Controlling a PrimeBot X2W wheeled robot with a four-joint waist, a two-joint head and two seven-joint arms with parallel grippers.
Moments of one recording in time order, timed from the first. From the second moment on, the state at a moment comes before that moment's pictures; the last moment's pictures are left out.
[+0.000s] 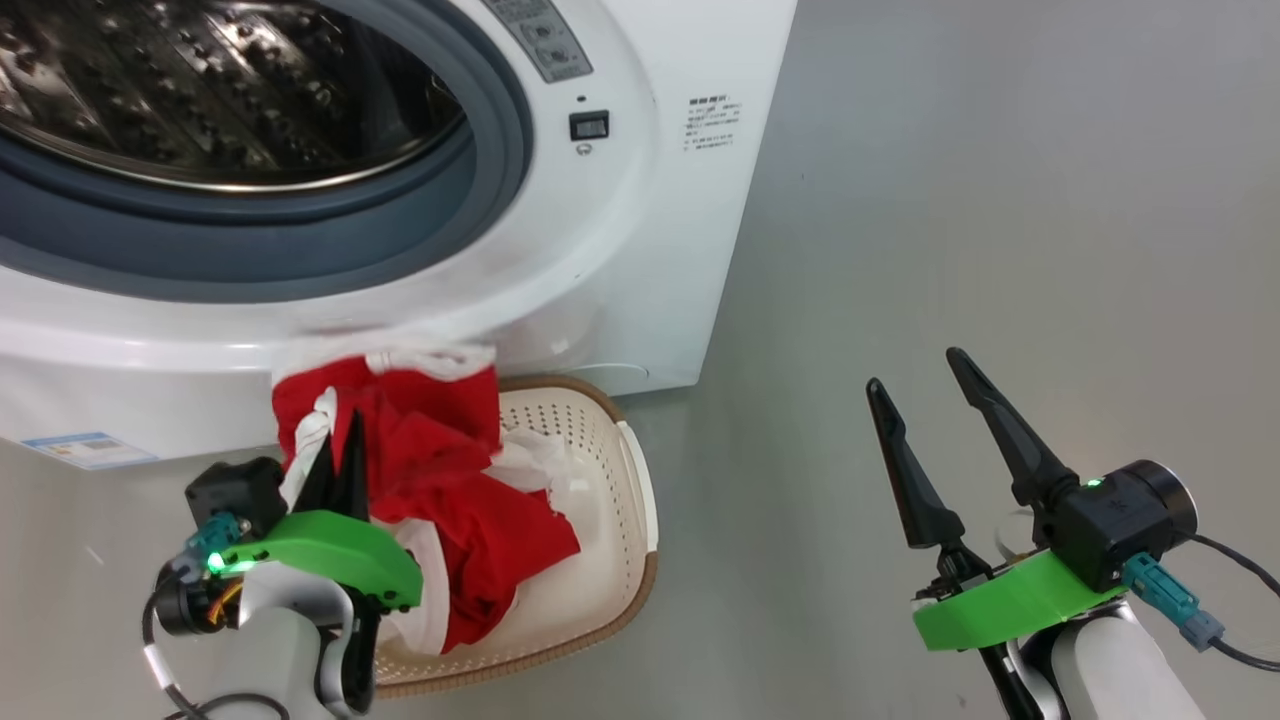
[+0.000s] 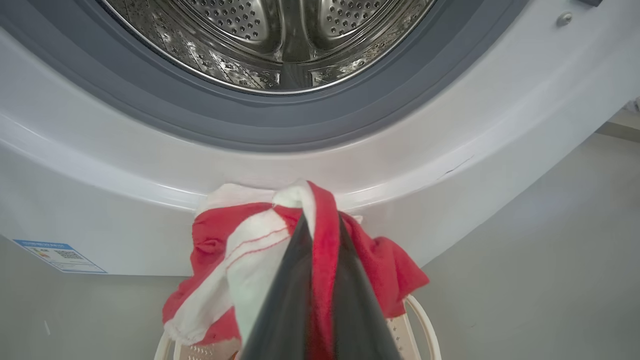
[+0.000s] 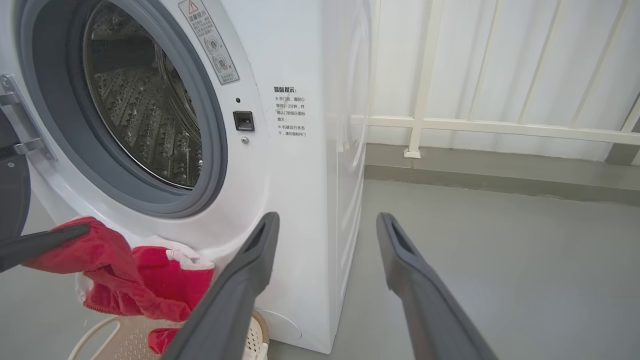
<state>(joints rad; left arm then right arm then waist) -0.47 0.04 -0.07 0.70 -0.35 -0.02 -0.24 -0.15 -0.05 0.12 0.10 0.17 0.13 -0.26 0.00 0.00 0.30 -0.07</state>
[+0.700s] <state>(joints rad) -0.70 0.04 -0.07 1.20 -0.44 -0.08 -0.14 -0.24 -0.05 0.19 0.12 0.23 0.13 -0.26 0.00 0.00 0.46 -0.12</state>
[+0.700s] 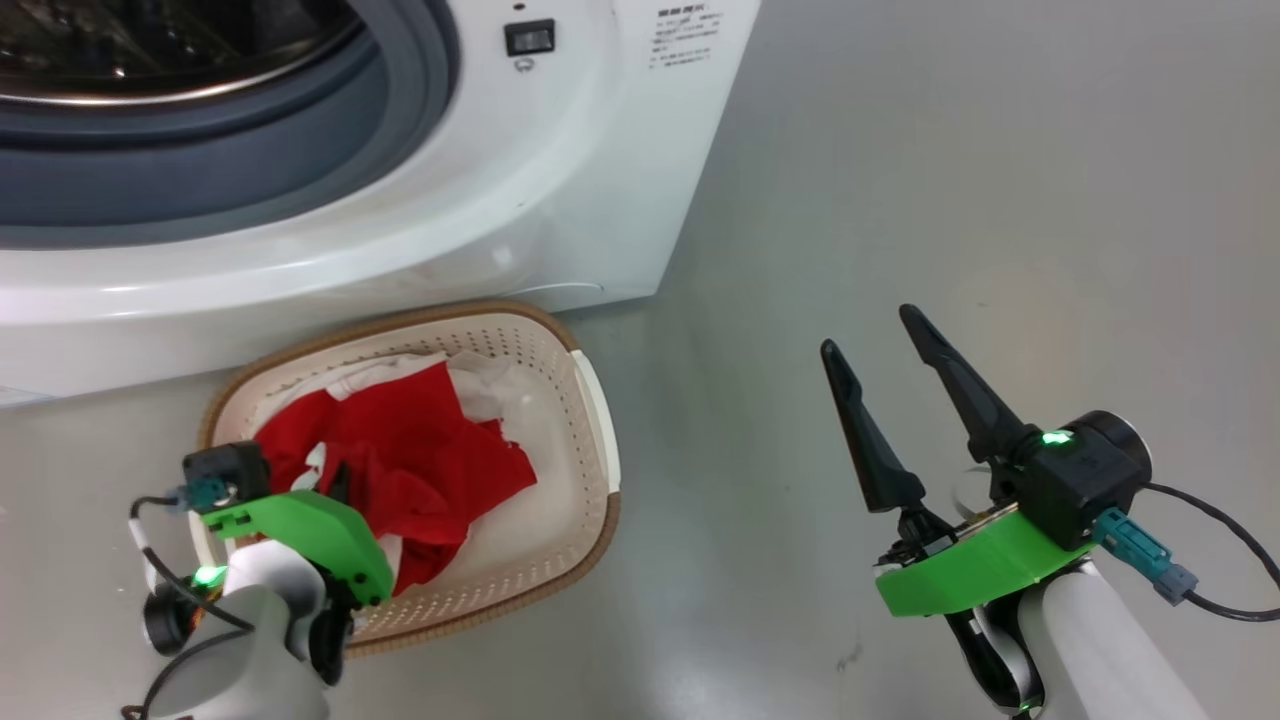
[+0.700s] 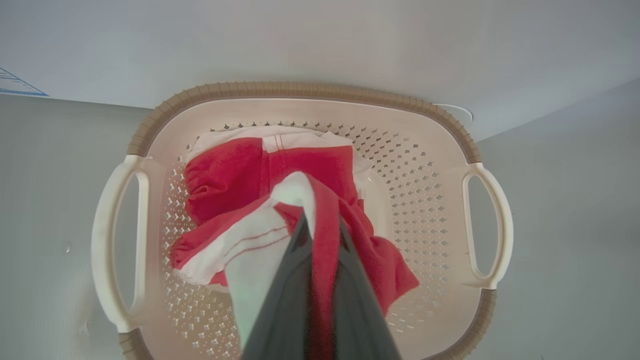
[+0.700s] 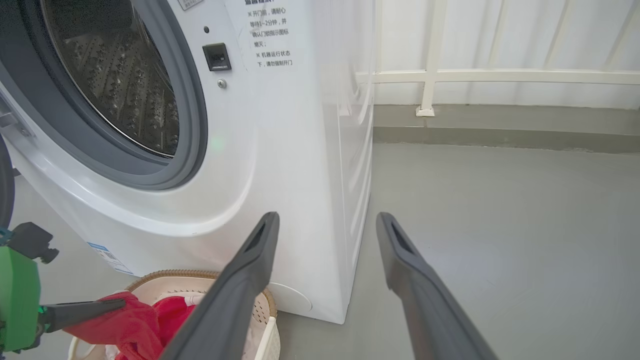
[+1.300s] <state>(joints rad) -0.75 0.12 -0.08 1.29 -0.44 -0.06 -0.05 -0.30 -0.12 0.34 0.15 0.33 0.13 -0.26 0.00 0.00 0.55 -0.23</state>
